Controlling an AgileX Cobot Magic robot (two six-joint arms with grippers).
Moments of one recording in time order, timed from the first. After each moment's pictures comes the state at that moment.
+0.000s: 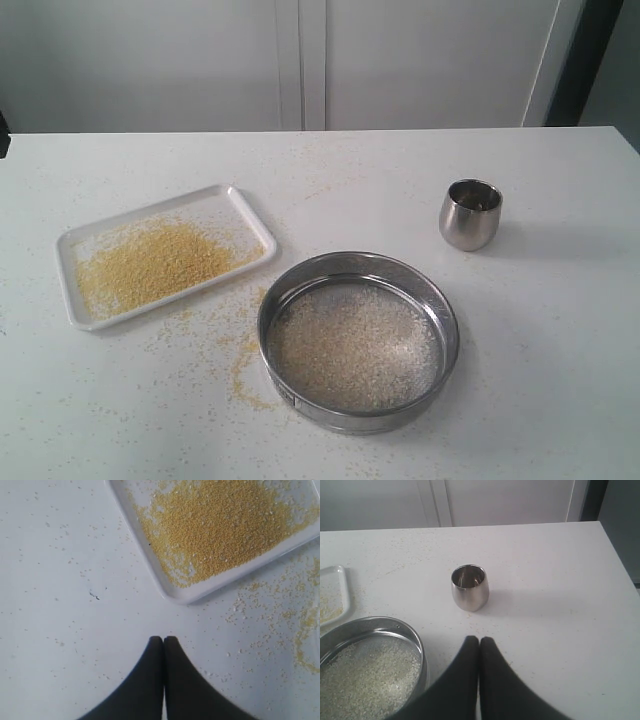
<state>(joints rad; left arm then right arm) 0.01 1.41 -1.21 -0.20 1.09 0.05 0.10 0.53 -0.64 0.02 0.64 0.11</state>
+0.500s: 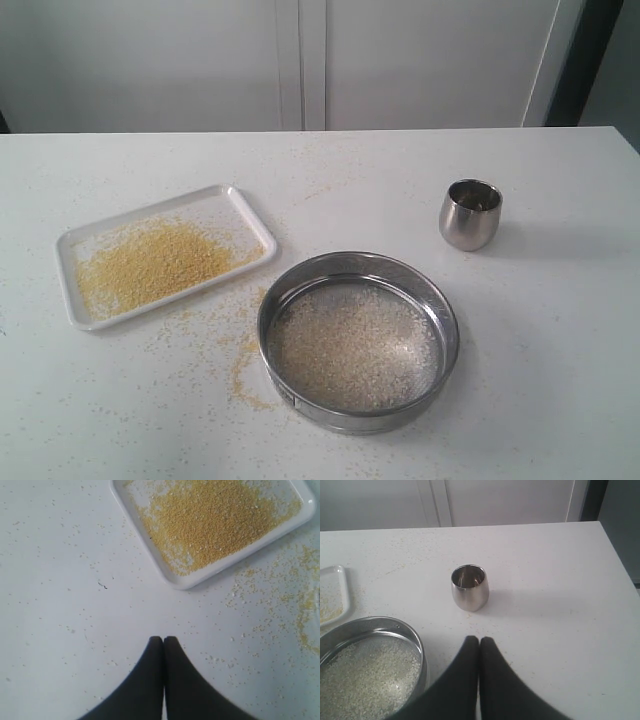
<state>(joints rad) 0.01 1.06 -0.92 -0.19 0.95 0.10 0.10 0.53 -0.64 0.02 0.64 0.11</state>
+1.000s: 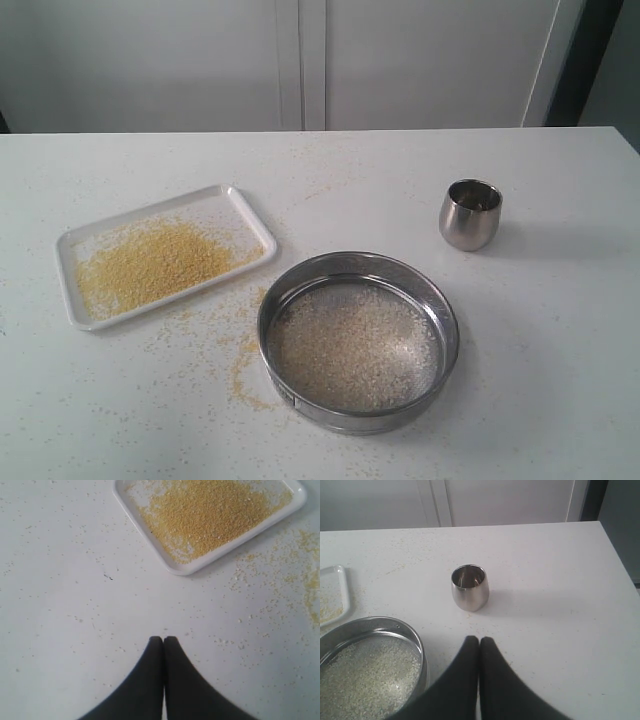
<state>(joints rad) 0.01 0.76 -0.66 -0.19 0.85 0.17 0.10 0.53 -0.64 0.02 0.64 0.11</state>
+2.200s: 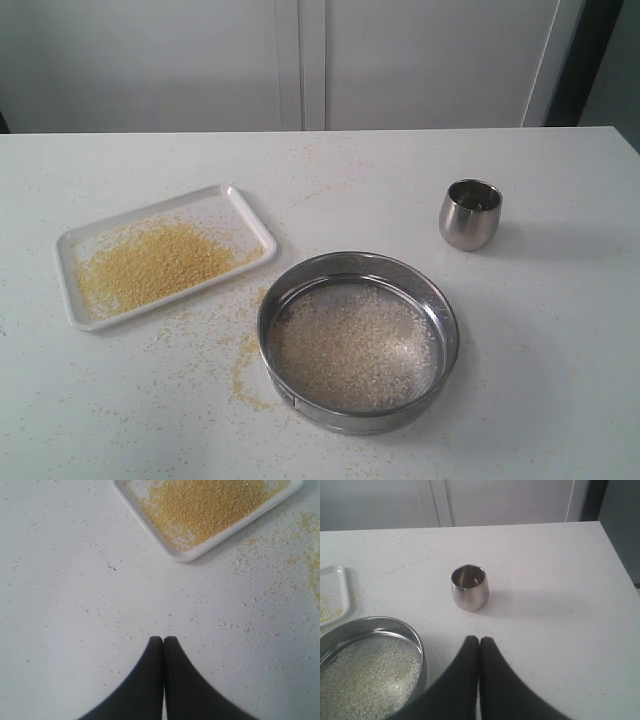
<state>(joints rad) 0.01 0.63 -0.60 -0.18 0.87 0.21 0.10 0.53 -0.64 0.02 0.64 0.11</state>
